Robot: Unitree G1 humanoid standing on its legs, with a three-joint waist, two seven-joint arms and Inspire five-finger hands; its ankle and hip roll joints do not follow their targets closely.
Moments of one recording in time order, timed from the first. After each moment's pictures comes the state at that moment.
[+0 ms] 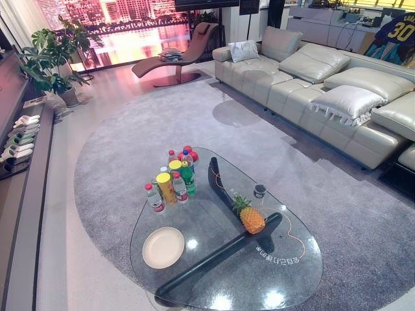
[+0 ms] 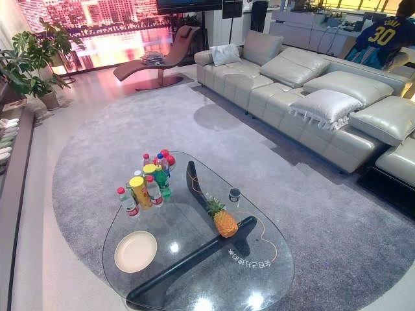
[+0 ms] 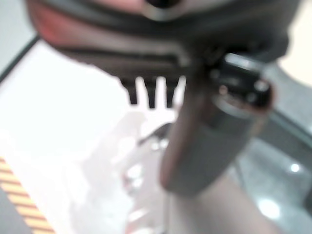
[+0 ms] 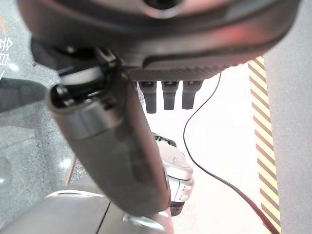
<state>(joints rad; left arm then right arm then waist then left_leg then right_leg) -0.03 0.32 -0.26 1.32 0.07 0.11 -0.22 -0.04 -0.31 0.22 1.39 -0.04 0.16 0.07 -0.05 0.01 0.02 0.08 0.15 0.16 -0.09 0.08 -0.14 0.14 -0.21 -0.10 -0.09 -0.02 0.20</state>
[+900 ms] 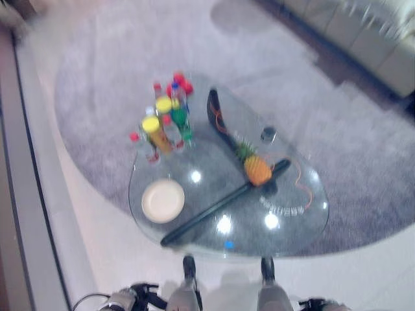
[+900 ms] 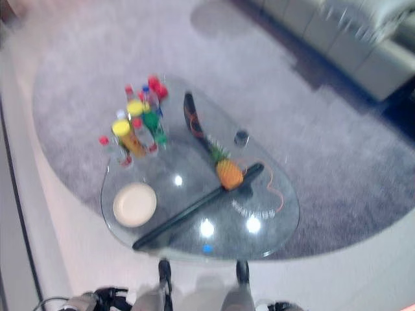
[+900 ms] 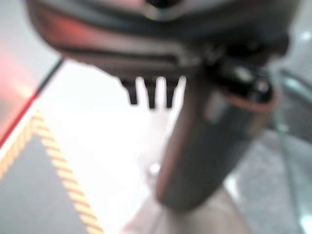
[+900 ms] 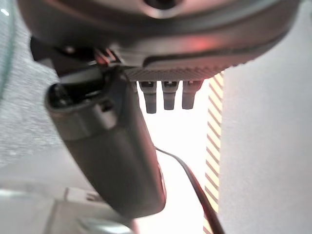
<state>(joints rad) -0.21 0.35 -0.26 1.28 -0.12 0.14 -0.18 -0.22 -0.33 0.24 1.38 0.00 0.17 0.06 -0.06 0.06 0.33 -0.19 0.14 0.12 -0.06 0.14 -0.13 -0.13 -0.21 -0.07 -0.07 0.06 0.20</state>
